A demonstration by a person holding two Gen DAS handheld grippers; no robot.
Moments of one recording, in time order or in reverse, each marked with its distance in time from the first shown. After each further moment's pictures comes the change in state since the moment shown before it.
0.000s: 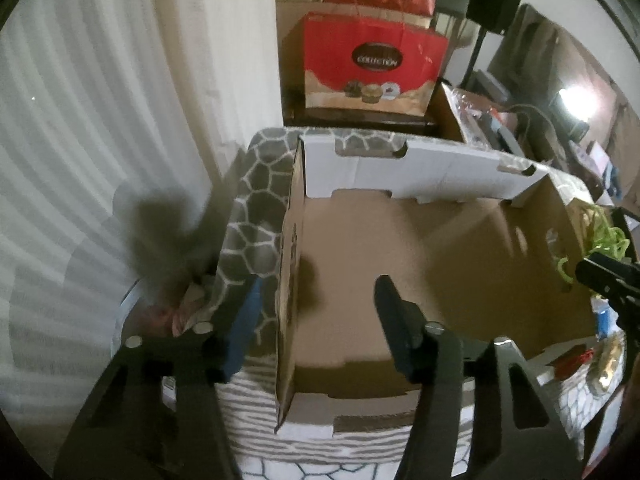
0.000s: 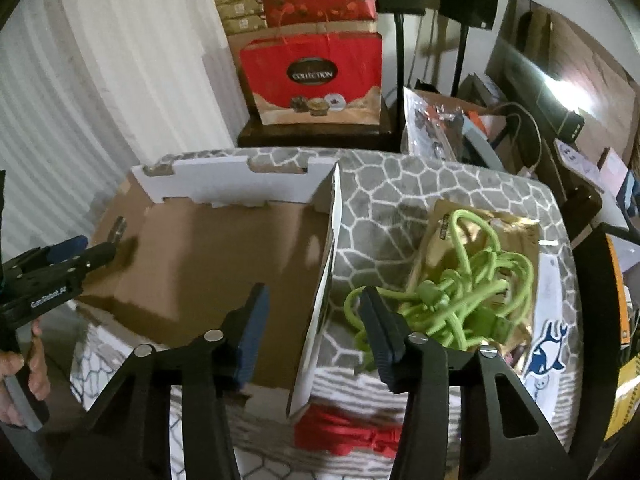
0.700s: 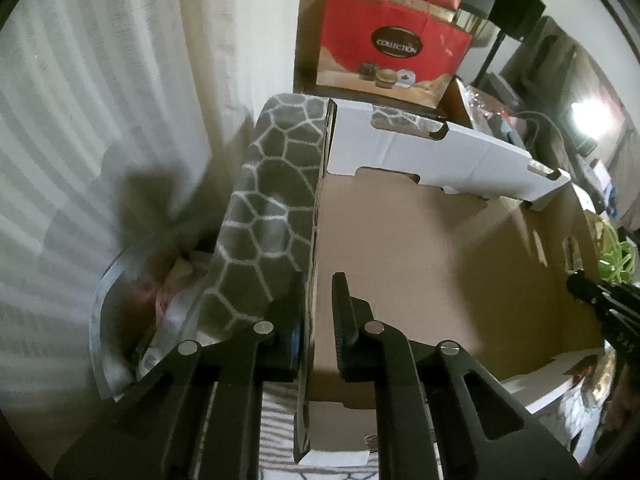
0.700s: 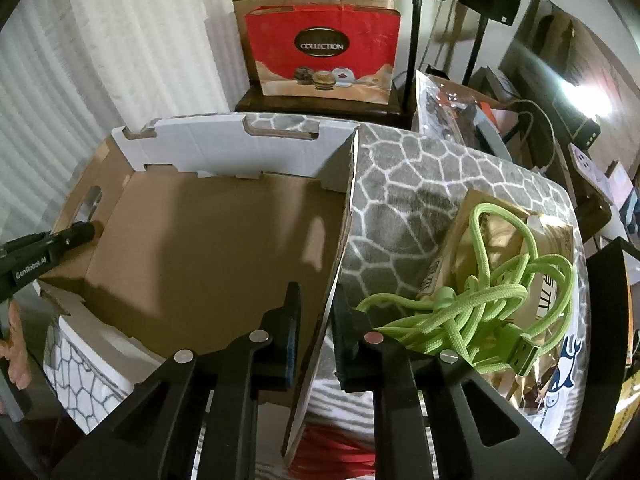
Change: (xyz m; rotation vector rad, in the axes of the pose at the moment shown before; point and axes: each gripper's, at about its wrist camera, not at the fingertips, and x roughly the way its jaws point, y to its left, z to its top) left arm 0.023 0.024 -0.008 -0.089 0.055 -0.043; right arm 0.037 0.013 -0.003 -0.077 0.068 -0.039
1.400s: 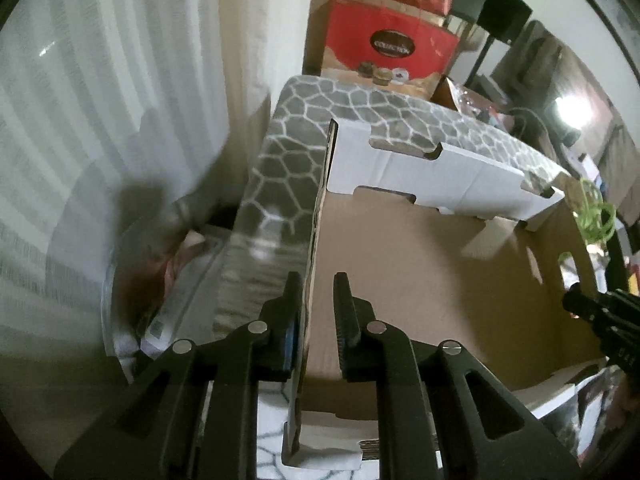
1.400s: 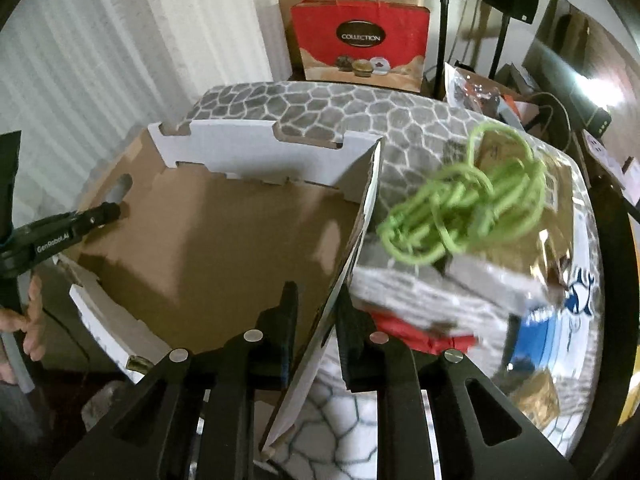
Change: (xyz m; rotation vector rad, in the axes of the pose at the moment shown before) left arm -0.043 0.016 -0.064 -0.003 -0.028 -0.017; right arm -0.047 0.026 -0.068 -0.037 0.013 0.097
